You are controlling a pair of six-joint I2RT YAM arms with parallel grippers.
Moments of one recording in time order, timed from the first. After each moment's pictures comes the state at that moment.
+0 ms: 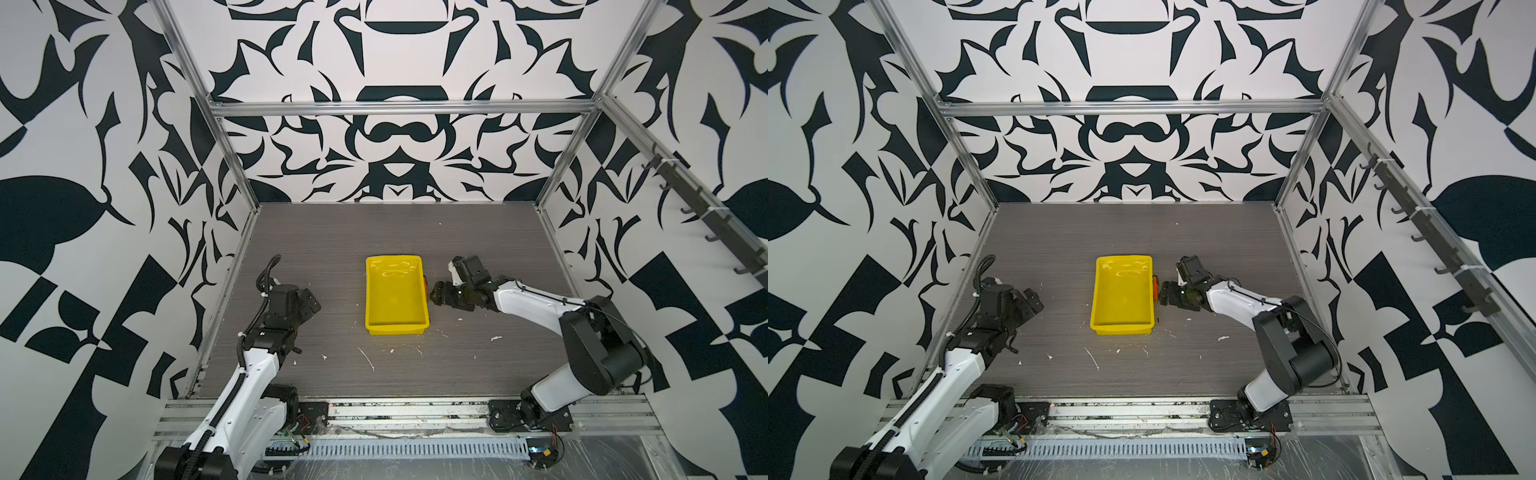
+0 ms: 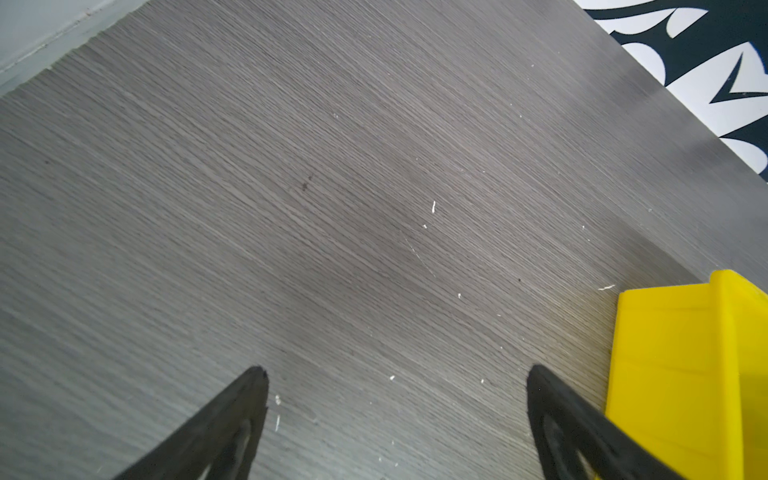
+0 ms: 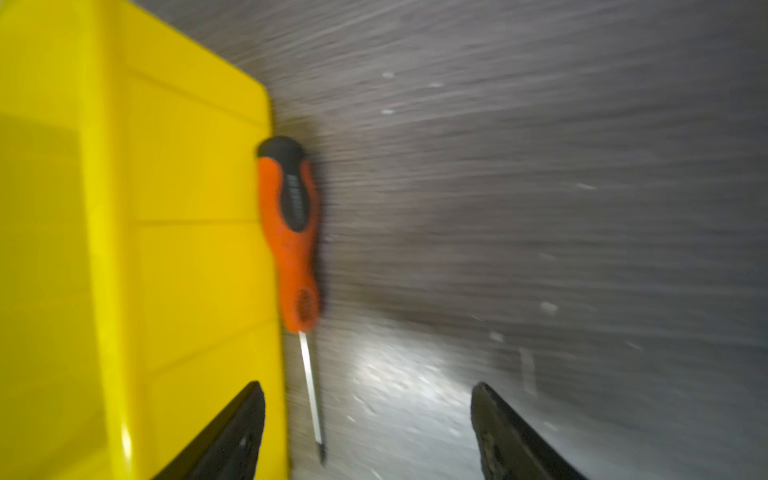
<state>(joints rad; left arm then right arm) -0.15 0.84 0.44 -0.37 -0.21 -0.66 0.49 1.59 0.85 -0.28 -0.19 0.59</state>
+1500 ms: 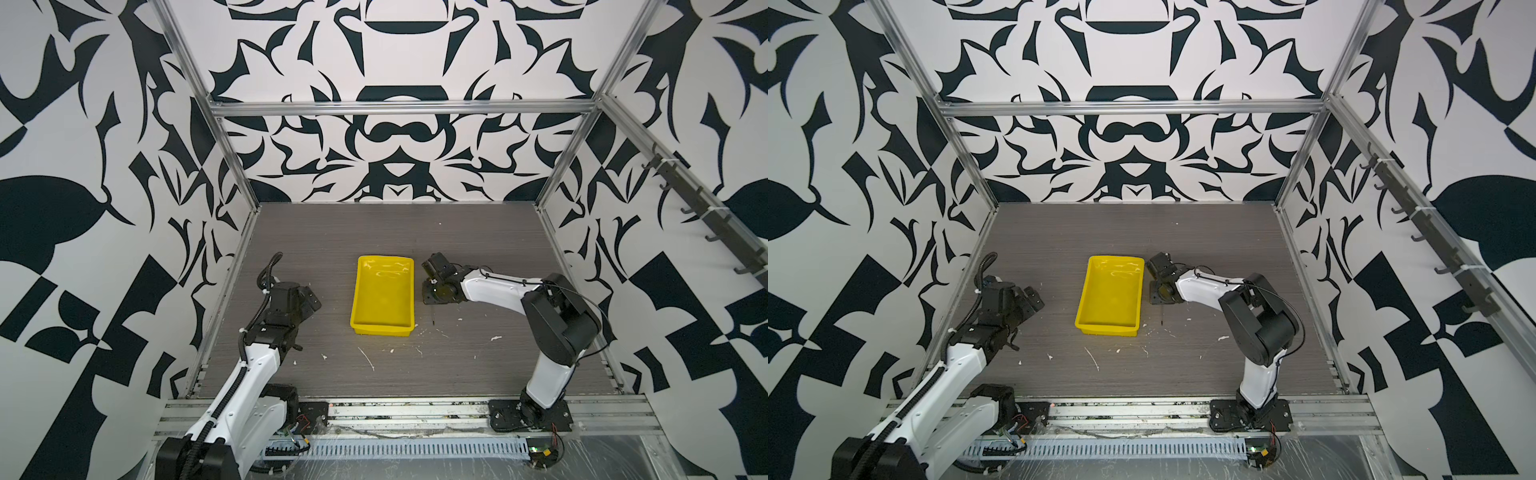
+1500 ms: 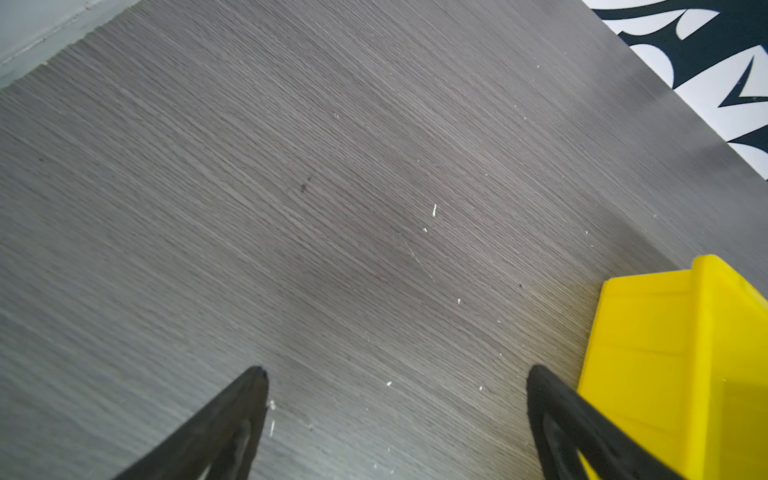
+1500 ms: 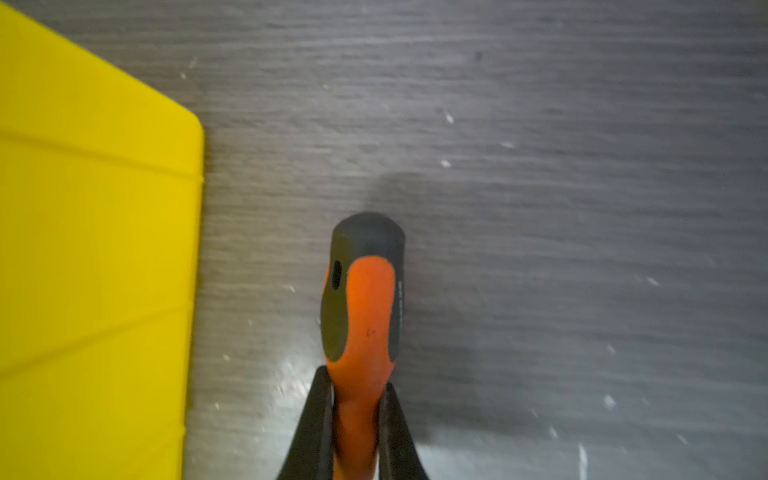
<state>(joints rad) -0.15 0.88 0.46 -0.36 -0.21 -0.68 0.62 1.77 1.05 -0.44 0.11 0.58</state>
